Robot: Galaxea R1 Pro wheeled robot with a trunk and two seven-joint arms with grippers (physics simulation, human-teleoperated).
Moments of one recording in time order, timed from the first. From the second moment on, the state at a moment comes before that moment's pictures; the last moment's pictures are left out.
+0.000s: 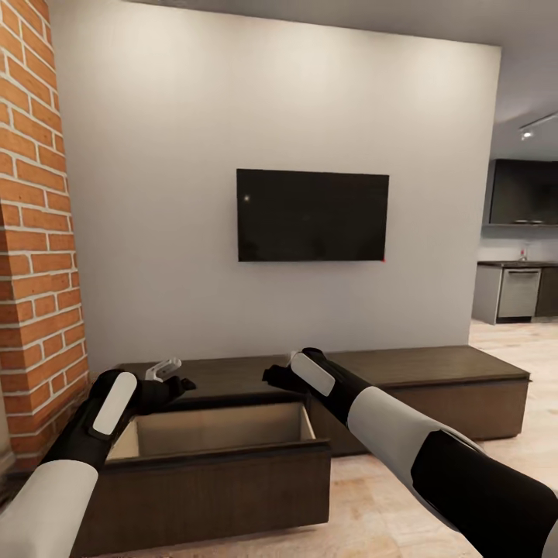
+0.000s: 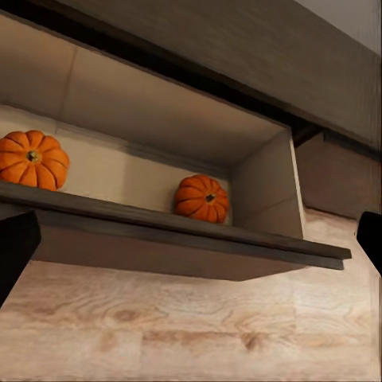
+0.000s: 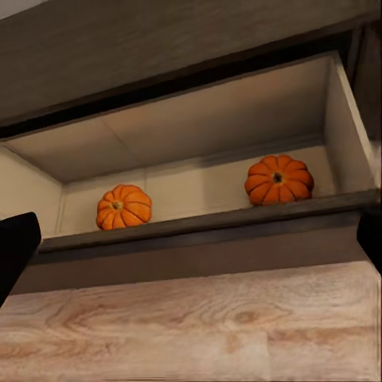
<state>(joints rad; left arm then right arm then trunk) -0.68 0.15 0.07 -0.99 0.74 0.99 0.27 -1.07 0.17 0.91 -0.47 -1.42 0.52 -0.50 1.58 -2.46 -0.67</state>
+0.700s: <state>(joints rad) -0.68 0.15 0.07 -0.99 0.74 0.99 0.27 -1.07 0.17 0.92 -0.47 -1.42 0.50 -0.47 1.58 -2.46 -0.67</state>
